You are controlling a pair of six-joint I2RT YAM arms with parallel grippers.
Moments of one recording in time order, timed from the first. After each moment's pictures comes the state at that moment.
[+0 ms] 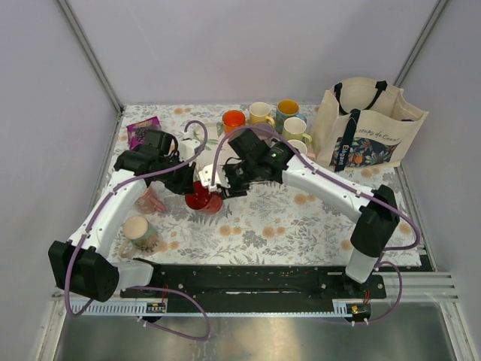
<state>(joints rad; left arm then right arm) -0.27 1.26 1.19 -0.99 0.40 0.21 0.88 1.74 1.62 -0.72 -0.51 -0.97</state>
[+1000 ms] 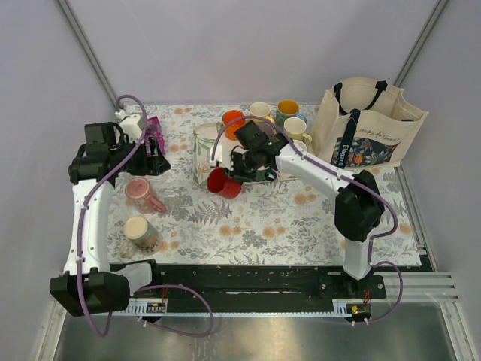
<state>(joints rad) 0.09 1.18 1.28 -0.94 0.51 0.07 0.79 1.89 1.64 -0.73 -0.38 -0.79</state>
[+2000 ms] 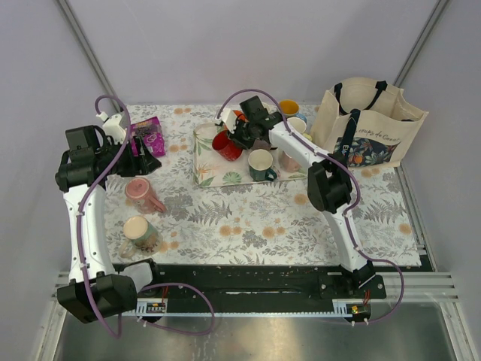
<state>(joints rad) 0.28 1.11 1.30 -0.95 0.63 0.05 0.58 2.34 2.15 -0.61 -0.32 -0.61</state>
